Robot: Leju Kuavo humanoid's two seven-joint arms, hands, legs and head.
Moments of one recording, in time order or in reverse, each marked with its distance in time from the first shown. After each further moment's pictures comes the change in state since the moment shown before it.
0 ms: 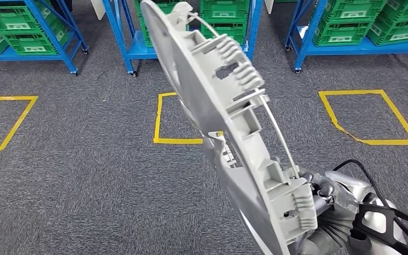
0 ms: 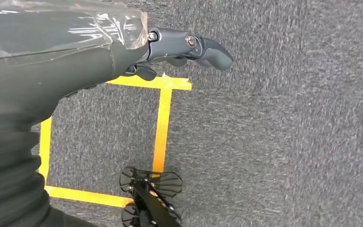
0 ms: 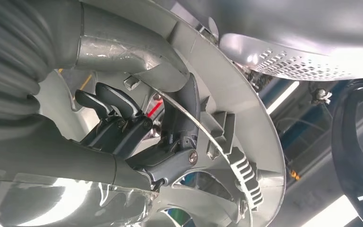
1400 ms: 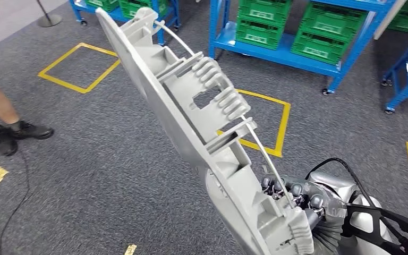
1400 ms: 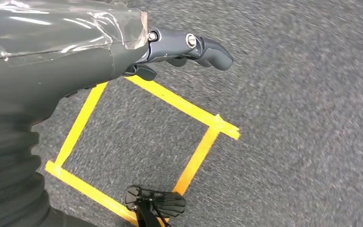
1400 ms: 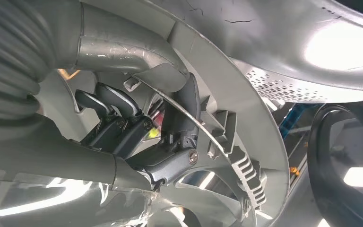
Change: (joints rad) left arm -0.011 -0.021 0.027 -0.123 -0.011 -0.041 -0.007; right arm -0.016 0.035 0.056 0.033 0.034 0.052 -0.076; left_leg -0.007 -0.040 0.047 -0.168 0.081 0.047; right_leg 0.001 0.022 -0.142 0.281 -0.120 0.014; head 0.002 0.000
